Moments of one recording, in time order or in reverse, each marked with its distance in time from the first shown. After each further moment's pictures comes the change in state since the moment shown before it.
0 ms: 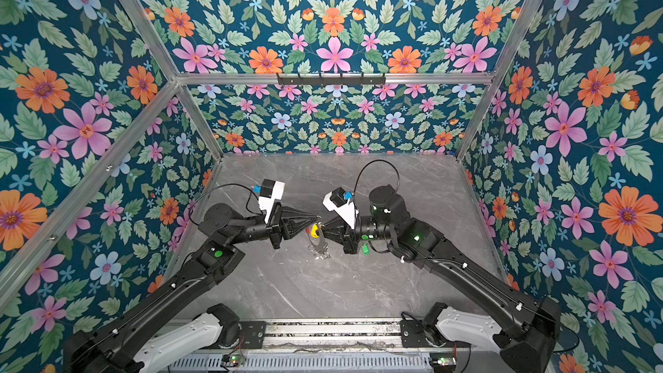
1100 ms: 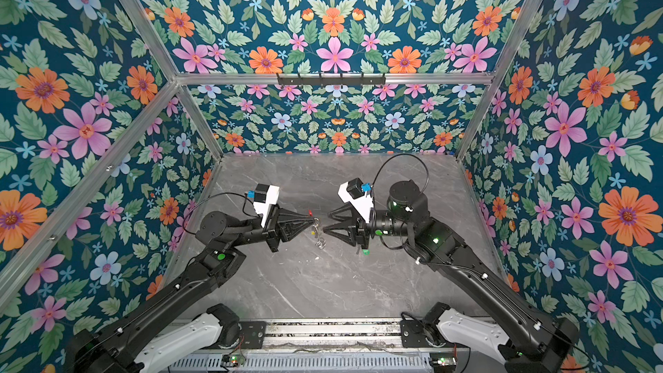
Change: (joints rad) left arm 0.005 0.000 -0.071 0.211 0.033 -0.026; right arm -0.089 -0.076 0.036 0.022 -0.068 0.068
